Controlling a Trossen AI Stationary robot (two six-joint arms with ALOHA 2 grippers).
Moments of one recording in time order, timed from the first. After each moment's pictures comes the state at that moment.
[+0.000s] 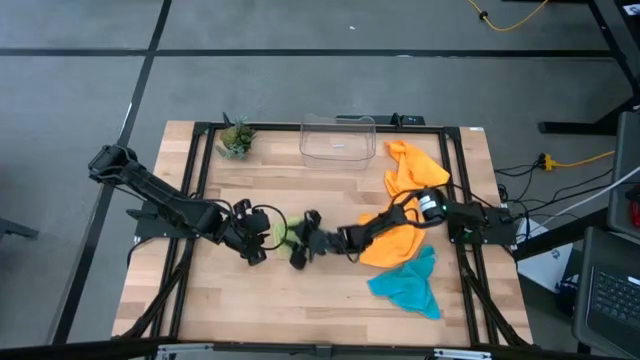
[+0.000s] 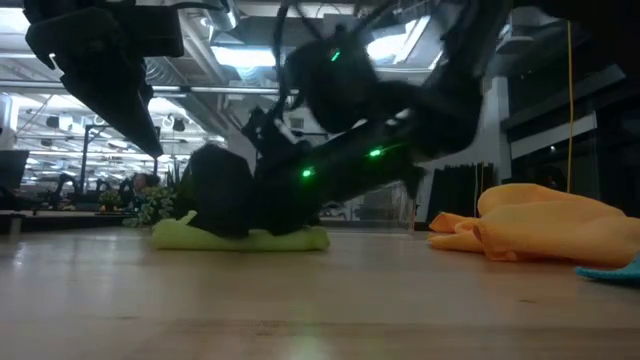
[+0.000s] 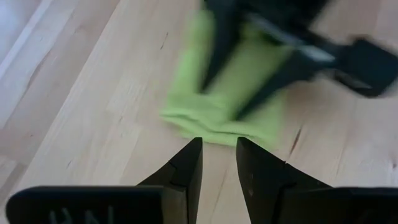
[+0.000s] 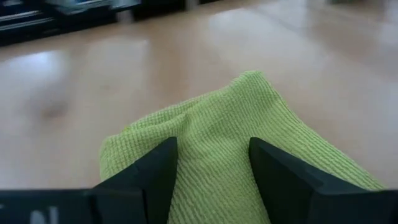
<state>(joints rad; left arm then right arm) -0.43 1.27 0.75 -0.62 -0.46 -0.72 0.18 2.39 1.28 0.66 0.44 0.33</state>
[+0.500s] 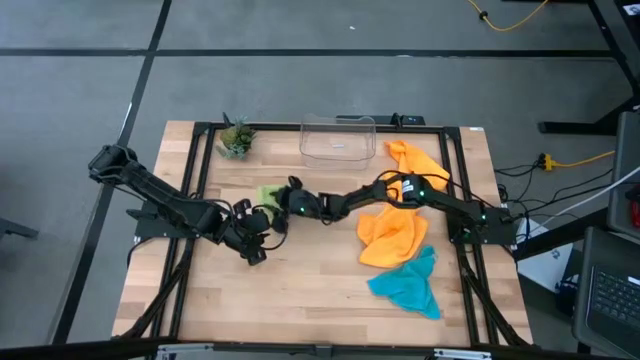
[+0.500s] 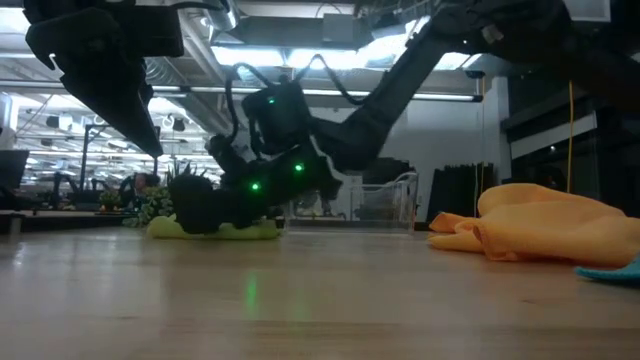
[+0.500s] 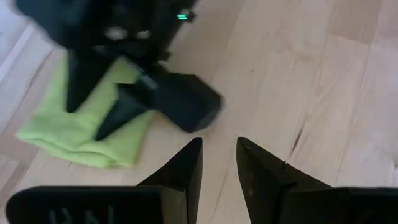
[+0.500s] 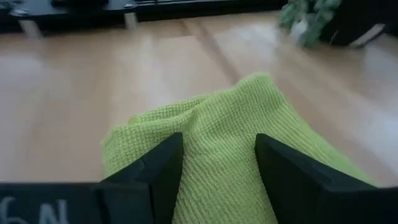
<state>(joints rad) -0.43 1.27 0.75 -0.62 -0.46 -0.72 -0.05 2.54 1.63 0.55 0.28 0.08</state>
